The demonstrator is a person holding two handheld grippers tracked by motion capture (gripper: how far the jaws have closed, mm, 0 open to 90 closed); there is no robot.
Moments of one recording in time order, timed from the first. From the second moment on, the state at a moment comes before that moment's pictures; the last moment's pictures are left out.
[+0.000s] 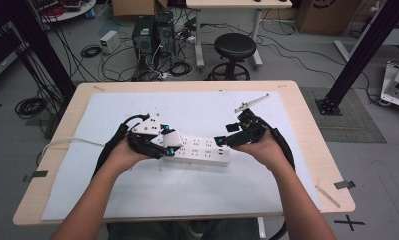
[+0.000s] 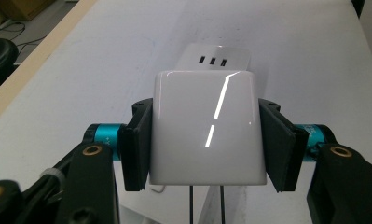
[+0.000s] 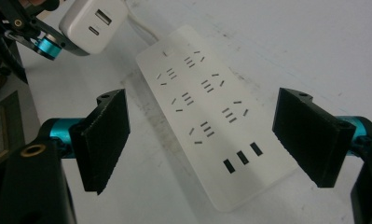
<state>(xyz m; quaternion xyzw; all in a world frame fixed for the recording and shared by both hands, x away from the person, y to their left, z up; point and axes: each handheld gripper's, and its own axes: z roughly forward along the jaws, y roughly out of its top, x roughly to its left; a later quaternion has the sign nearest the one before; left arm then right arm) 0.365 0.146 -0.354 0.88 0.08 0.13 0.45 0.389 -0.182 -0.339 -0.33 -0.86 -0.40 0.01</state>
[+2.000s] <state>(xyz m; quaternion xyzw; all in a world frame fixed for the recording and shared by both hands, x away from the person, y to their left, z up) 0.360 0.101 -0.362 0.86 0.00 0.16 0.48 0.400 -0.124 -0.364 -0.34 -0.81 -0.44 0.16</state>
